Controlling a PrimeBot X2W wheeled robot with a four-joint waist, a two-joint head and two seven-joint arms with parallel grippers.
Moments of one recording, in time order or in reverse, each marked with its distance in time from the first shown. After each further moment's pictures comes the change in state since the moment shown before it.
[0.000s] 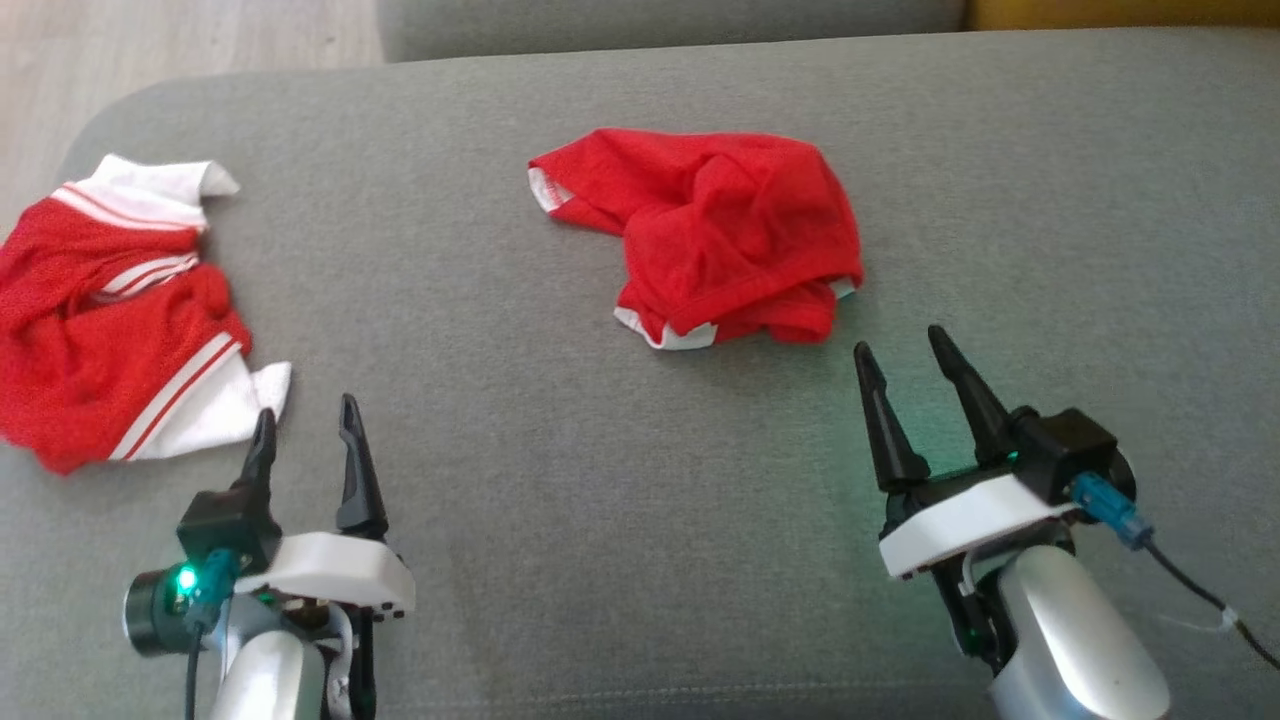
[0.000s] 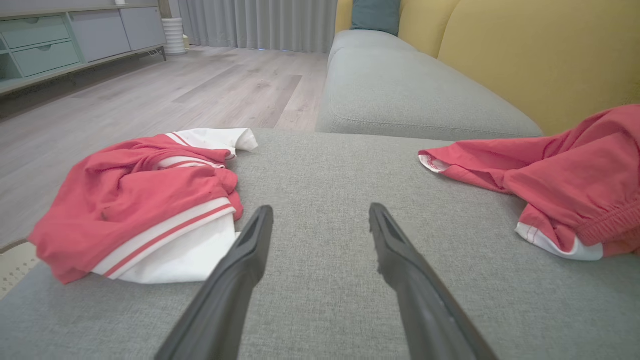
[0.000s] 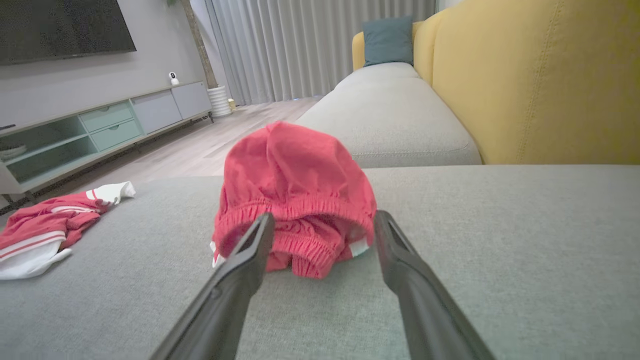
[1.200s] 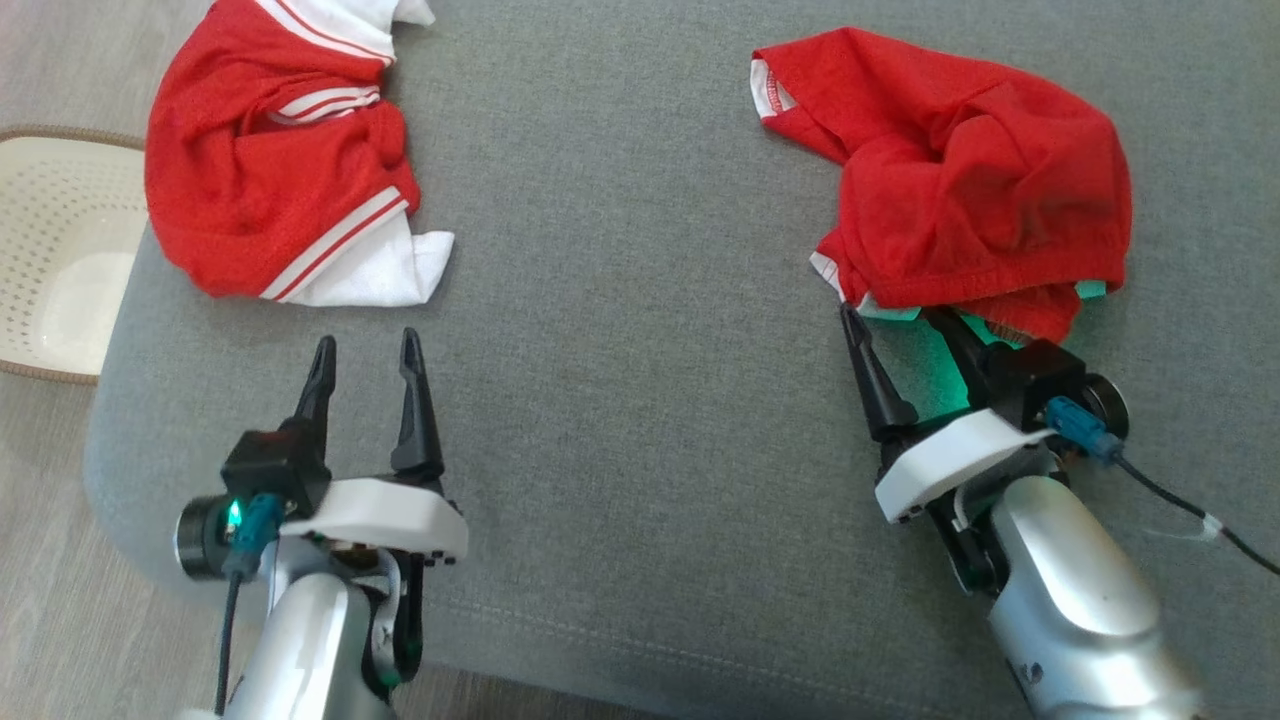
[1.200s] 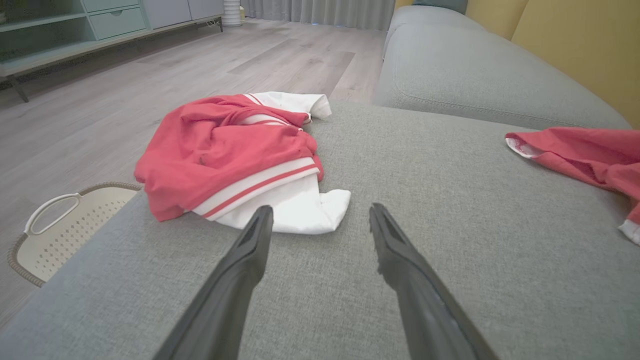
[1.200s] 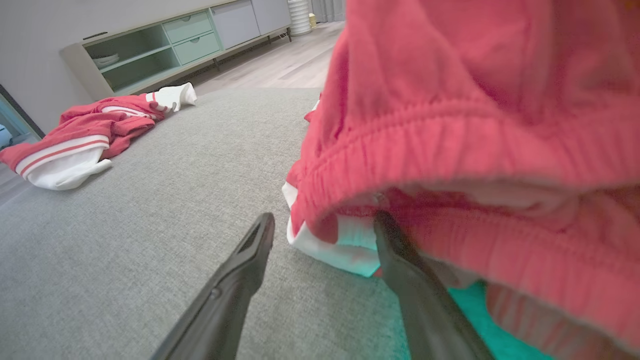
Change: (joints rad) left arm -0.083 -0.002 -0.120 -0.035 -0.060 0.019 0.000; right arm -0.175 -0.041 0.072 0.202 -0.006 0.000 0.000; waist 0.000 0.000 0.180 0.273
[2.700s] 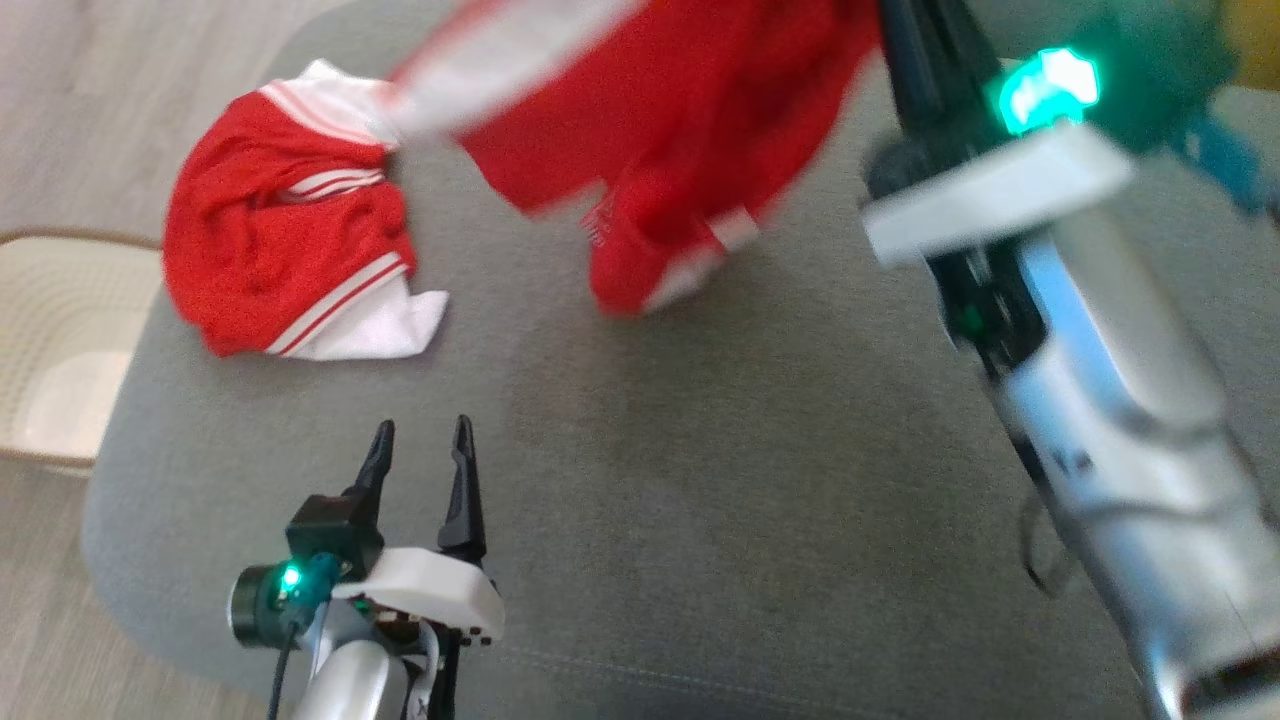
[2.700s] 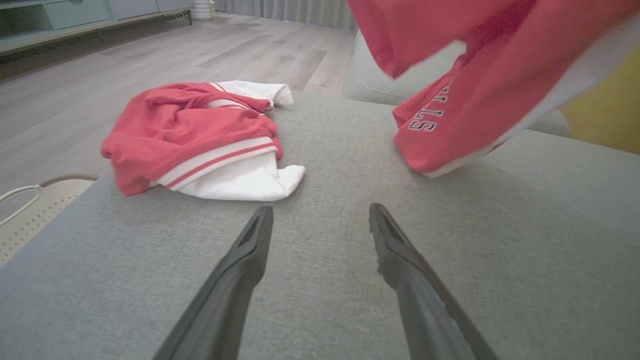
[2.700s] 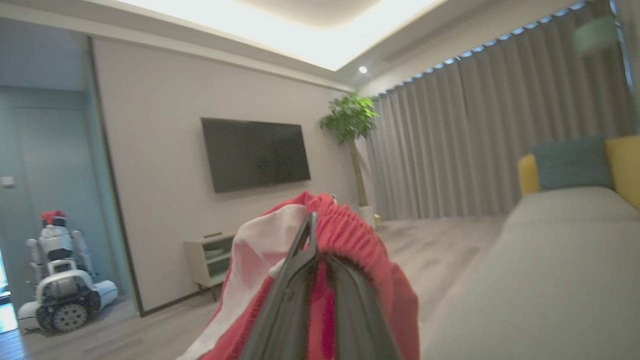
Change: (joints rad) left arm 0.076 0.002 -0.081 0.058 -0.026 -0.002 0.000; right arm -0.394 -0.050 0.175 -0.212 0.393 0.000 -0.006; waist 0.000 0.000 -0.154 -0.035
